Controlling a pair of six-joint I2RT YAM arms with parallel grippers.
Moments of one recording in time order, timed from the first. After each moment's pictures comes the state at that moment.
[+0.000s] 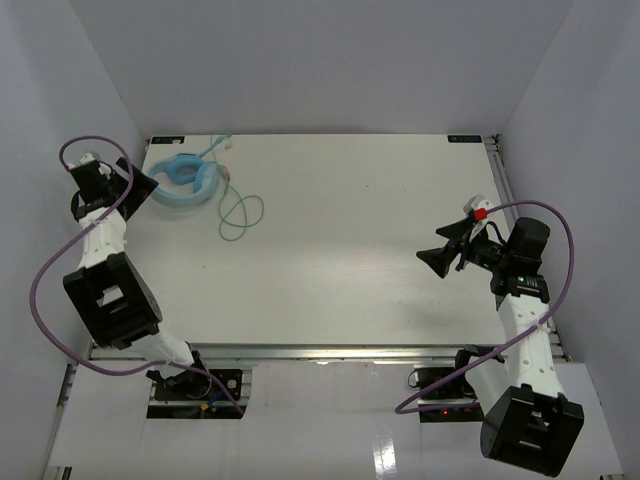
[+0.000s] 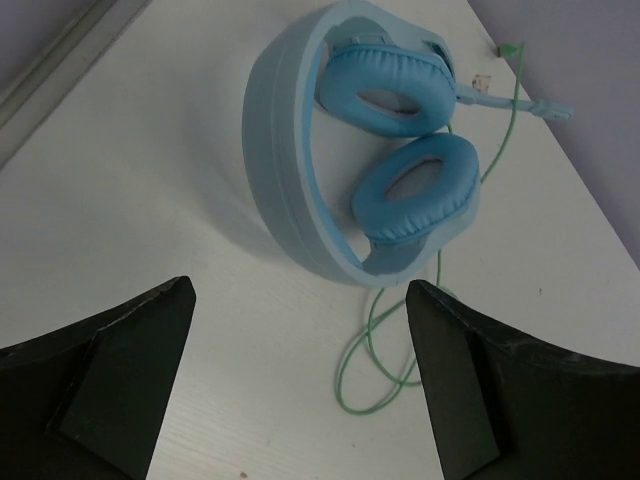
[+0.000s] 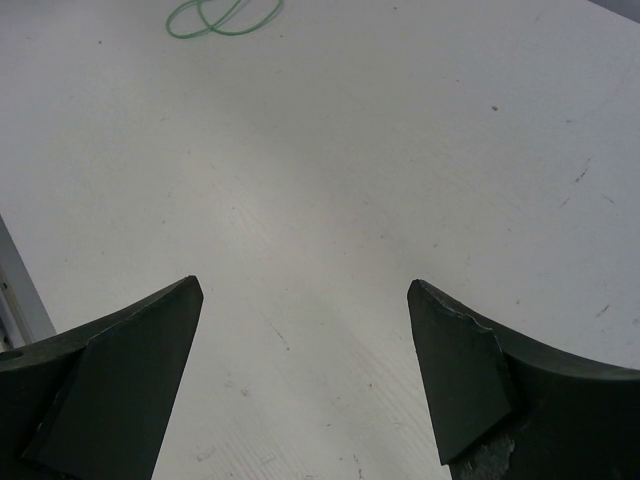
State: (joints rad) left arm 0.48 1.57 1.21 -0.23 0.25 -0.48; right arm -0.23 0.86 0.59 -0.16 -1.12 -0.32
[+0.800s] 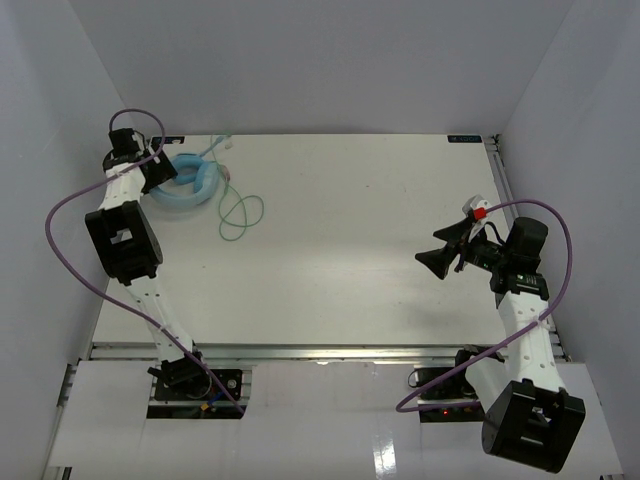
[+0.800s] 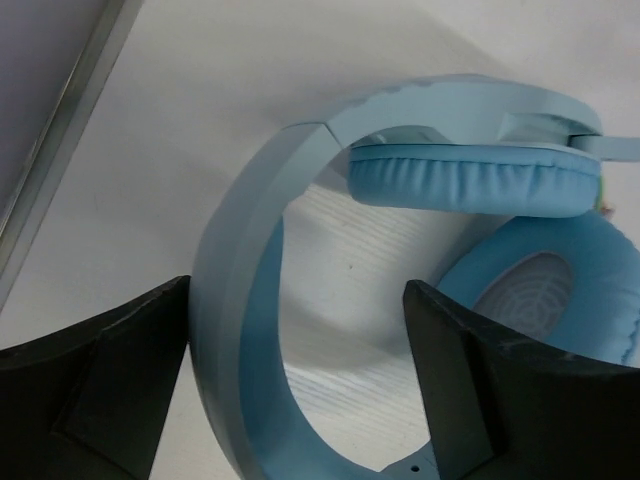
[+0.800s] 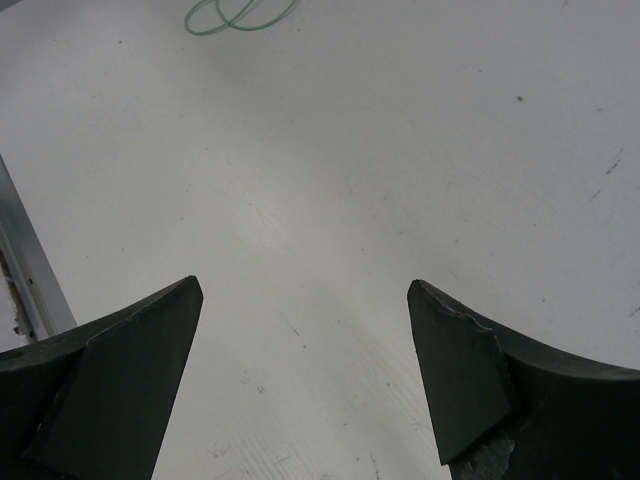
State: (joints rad) left arm 0.34 2.19 1.86 -0.46 0.06 -0.23; right arm -0.22 0.89 0.59 -0.17 -1.15 -0.31
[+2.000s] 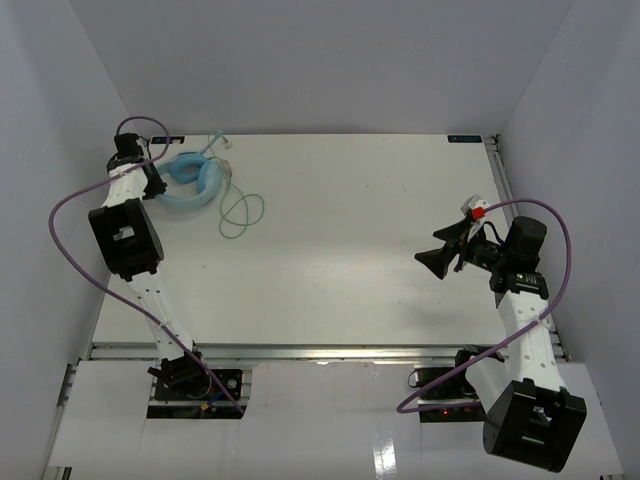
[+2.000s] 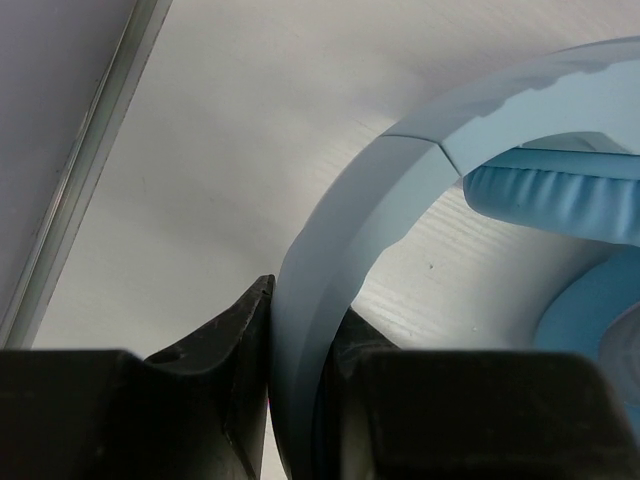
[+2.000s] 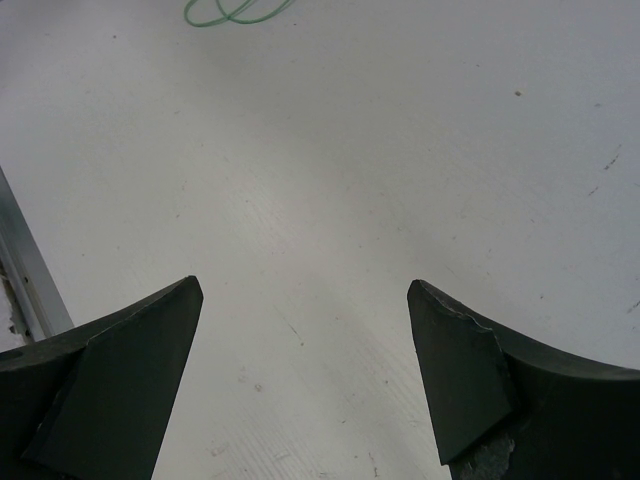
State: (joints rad) left arm 0.33 2.26 1.91 -0.55 -0.05 -0.15; right arm -0.22 0.89 0.60 -0.19 -1.13 -0.32
